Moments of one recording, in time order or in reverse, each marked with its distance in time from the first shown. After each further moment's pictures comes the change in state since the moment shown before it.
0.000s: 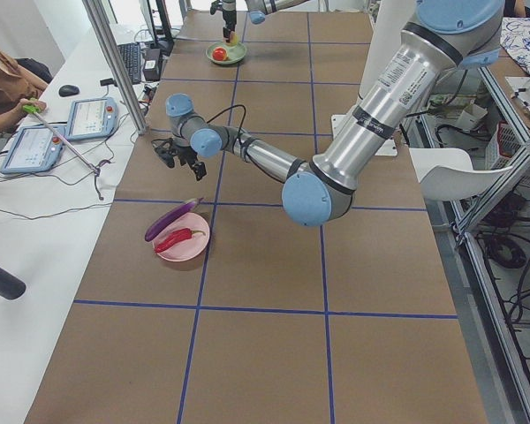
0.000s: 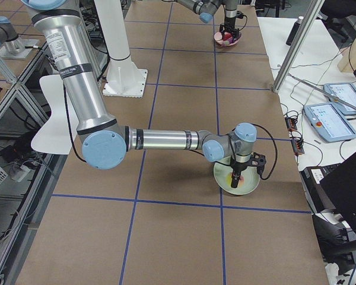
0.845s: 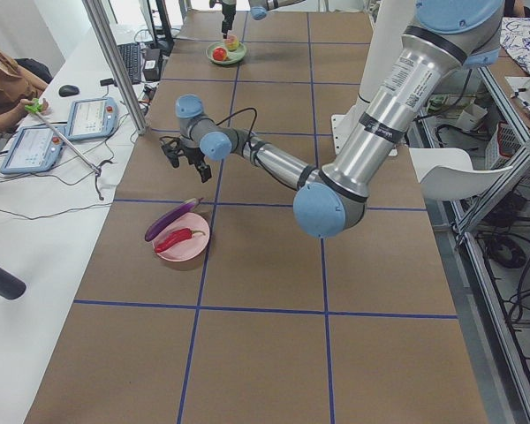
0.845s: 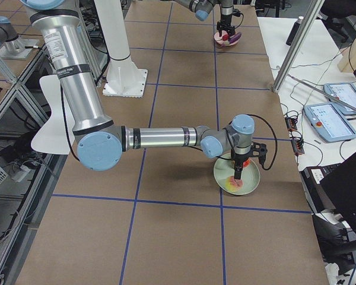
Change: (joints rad) left arm -0.003 0.160 -0.179 0.001 0.001 0.246; right arm 0.049 -0.064 0.162 0.064 0.073 -0.004
